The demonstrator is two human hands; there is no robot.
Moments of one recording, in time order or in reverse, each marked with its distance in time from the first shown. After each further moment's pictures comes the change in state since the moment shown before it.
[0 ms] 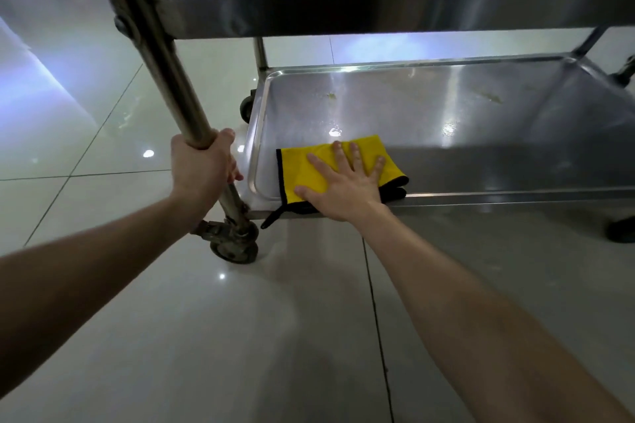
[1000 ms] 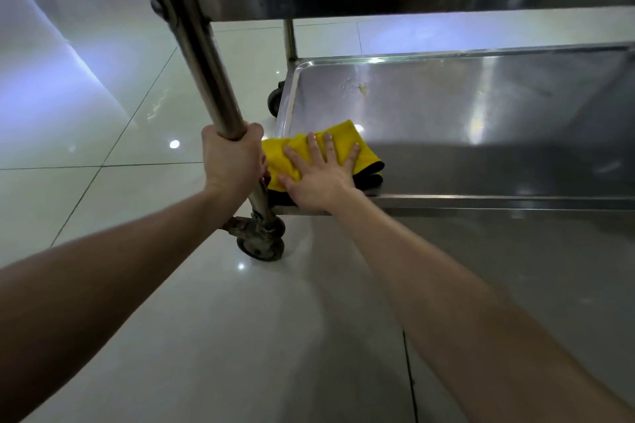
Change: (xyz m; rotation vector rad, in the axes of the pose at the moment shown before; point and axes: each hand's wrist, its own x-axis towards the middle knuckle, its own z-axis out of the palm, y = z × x) left_hand 0.002 0.006 0.017 -0.131 0.085 -0.051; right_hand 0.041 -0.084 0.005 0.000 -0.084 -0.166
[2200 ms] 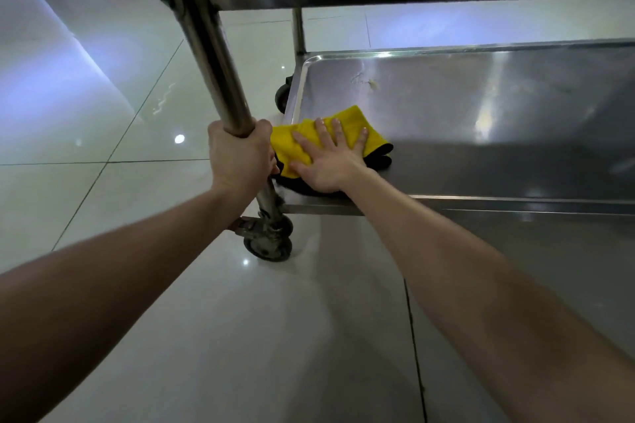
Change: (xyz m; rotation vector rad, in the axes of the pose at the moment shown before) left_hand 0.004 0.000 0.001 0.032 0.023 -0.020; right_hand 0.038 0.017 -0.010 -0.024 -0.042 -0.026
